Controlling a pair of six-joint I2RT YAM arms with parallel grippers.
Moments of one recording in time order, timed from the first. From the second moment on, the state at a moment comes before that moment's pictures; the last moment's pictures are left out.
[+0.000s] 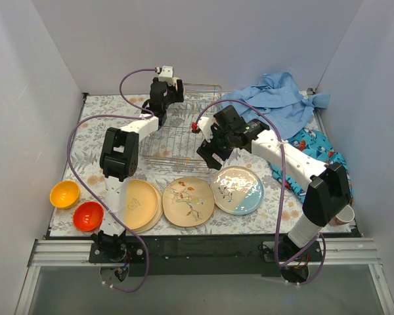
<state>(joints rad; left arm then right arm) -0.30 2.30 1.76 0.46 -0.06 -0.08 0.71 1.64 1.44 -0.77 -0.25 -0.36</state>
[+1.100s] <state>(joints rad) -0.27 2.32 1.89 0.21 0.03 -0.12 0.70 1.64 1.44 -0.74 -0.26 -0.34</state>
